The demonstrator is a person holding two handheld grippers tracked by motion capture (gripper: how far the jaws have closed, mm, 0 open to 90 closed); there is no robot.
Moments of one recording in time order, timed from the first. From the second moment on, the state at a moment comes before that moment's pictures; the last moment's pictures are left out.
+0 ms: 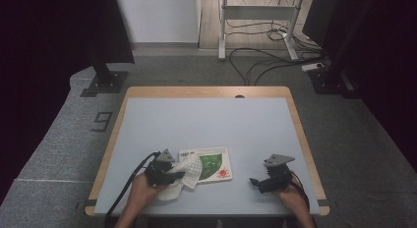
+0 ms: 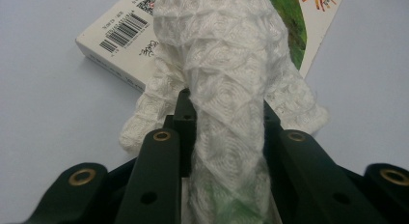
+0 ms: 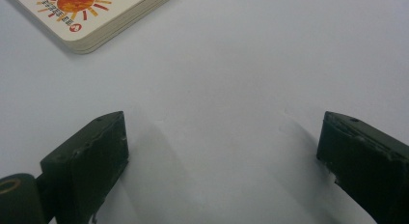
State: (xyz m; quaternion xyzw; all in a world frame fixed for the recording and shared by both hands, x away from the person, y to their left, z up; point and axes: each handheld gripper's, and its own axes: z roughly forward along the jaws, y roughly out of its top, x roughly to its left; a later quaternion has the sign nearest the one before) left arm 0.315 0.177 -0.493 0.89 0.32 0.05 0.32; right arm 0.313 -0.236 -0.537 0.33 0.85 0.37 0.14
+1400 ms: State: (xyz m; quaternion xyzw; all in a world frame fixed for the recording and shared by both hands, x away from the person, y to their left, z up) left arm 0.332 0.110 -0.492 0.91 0.27 0.04 0.32; right arm 0.313 -0.236 -0.537 0.33 0.85 0.37 0.14
